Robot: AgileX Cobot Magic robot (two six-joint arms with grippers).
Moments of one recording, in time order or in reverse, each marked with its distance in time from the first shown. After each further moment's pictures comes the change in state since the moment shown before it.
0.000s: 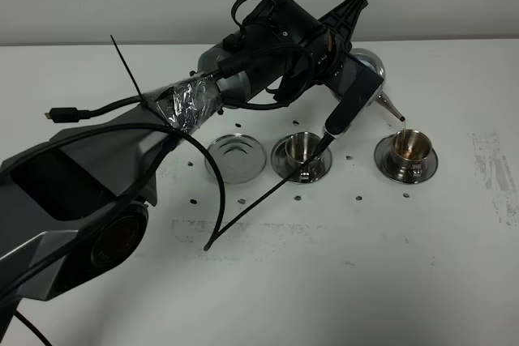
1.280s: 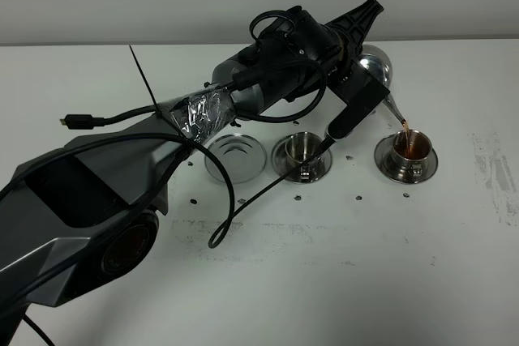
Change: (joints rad) left arm -0.030 0.018 0.000 0.136 -0.070 0.001; right arm 0.000 0.000 0.000 0.000 0.000 0.000
